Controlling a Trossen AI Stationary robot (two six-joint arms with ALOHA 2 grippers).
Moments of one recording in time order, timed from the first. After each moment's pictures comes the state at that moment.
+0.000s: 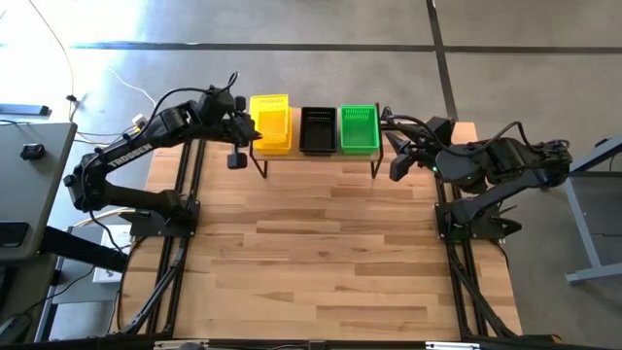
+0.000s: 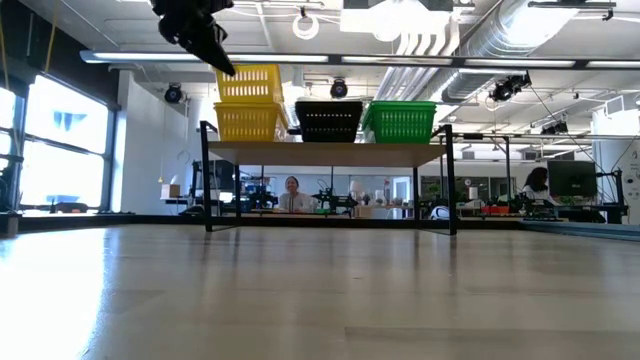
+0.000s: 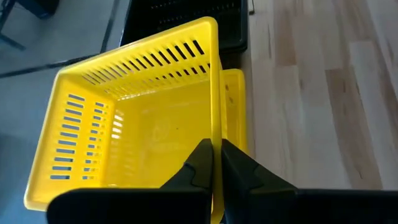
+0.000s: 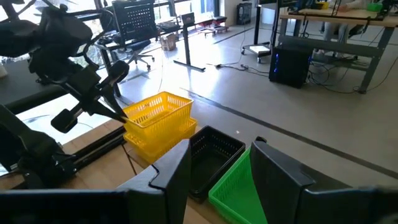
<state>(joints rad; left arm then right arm) 0.69 1.16 1.21 -0.81 0.10 0.62 0.29 1.18 1.60 -0.90 1.04 0.52</state>
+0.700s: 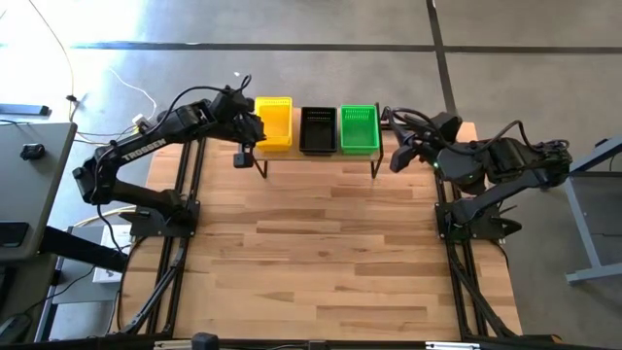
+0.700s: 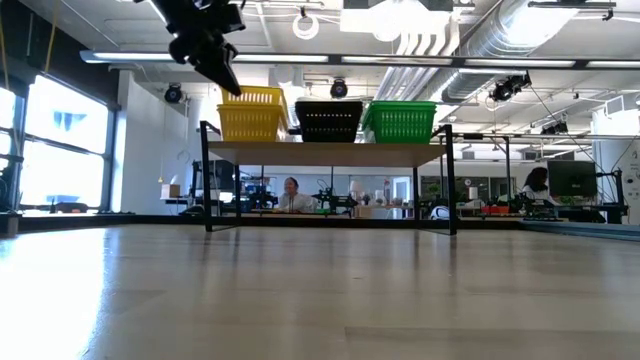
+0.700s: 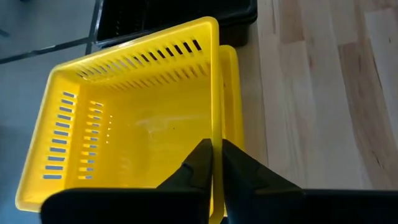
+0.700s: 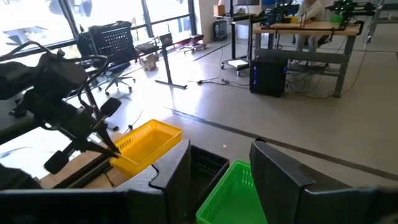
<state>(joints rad) 0.71 1.25 1.21 -0.80 0.08 0.67 0.29 1.18 1.60 -0.86 1.16 0.54</state>
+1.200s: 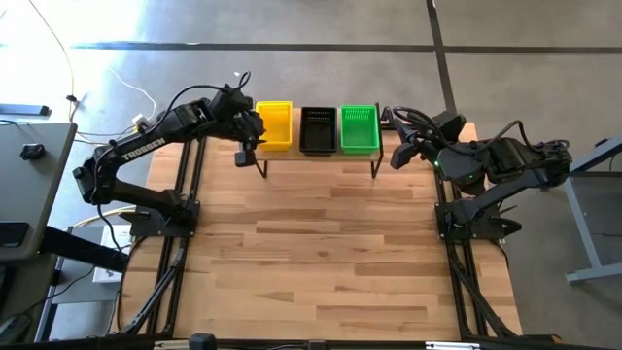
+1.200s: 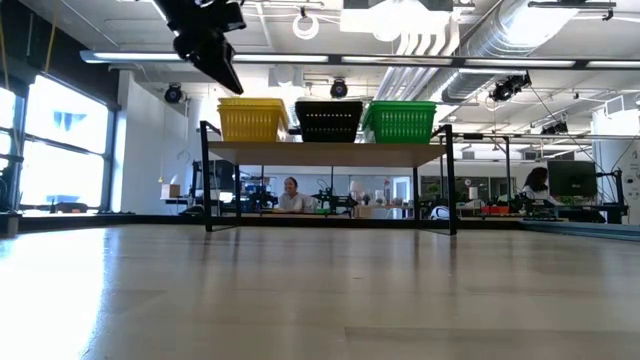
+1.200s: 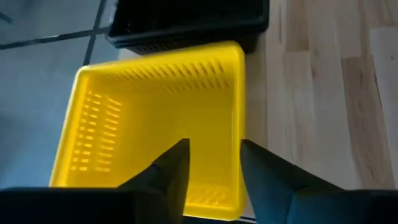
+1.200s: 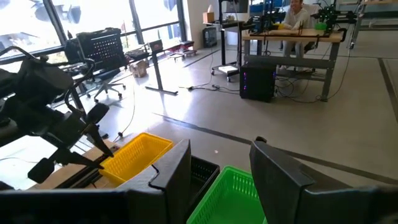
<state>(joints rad) 0.71 1.26 1.22 -0.80 0.07 0.59 0.29 1.18 1.60 -0.86 1.22 0.54</state>
